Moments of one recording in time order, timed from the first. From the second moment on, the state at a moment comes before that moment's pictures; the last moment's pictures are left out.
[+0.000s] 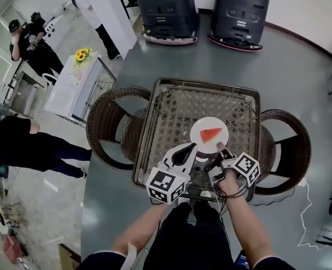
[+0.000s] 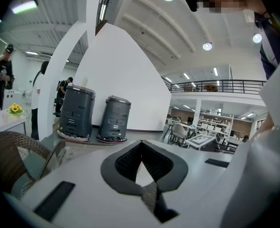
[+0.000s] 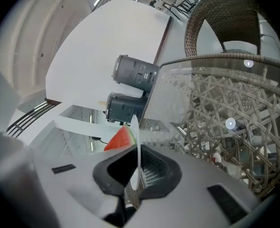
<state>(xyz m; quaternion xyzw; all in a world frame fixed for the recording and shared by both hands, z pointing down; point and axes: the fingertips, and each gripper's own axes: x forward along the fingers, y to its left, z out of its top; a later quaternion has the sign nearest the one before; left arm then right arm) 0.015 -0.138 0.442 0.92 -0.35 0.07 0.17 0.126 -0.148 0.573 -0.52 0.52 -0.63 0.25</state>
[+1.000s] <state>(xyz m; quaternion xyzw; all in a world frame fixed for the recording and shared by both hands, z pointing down) 0.026 -0.141 0.524 0.90 -0.36 0.11 0.22 0.106 -0.171 0.676 -0.50 0.53 -0.65 0.21</state>
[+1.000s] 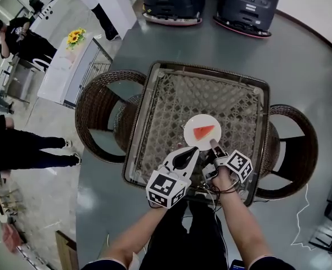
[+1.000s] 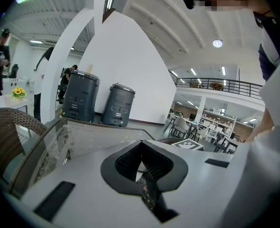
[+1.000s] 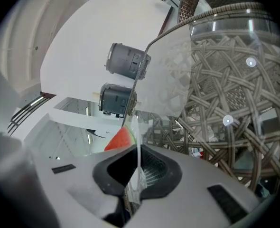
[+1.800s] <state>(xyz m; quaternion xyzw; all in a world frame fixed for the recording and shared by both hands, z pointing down) 0.033 -0.141 0.538 0.90 -0.36 0.11 0.24 0.104 -0.168 0.697 -0.50 0.53 -0.66 0.20</state>
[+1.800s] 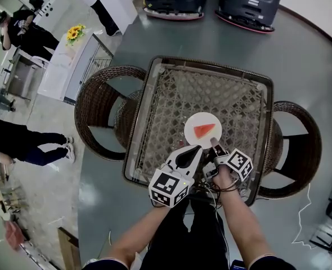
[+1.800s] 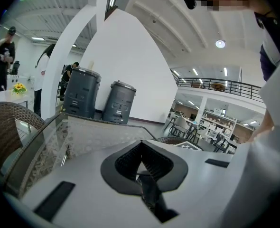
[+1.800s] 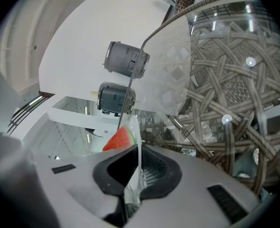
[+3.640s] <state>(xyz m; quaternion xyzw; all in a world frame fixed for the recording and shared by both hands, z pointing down) 0.038 -0.135 0.538 0.90 -0.34 0.12 0.25 0.108 -0.176 0.698 -0.58 0.62 -0.53 -0.09</state>
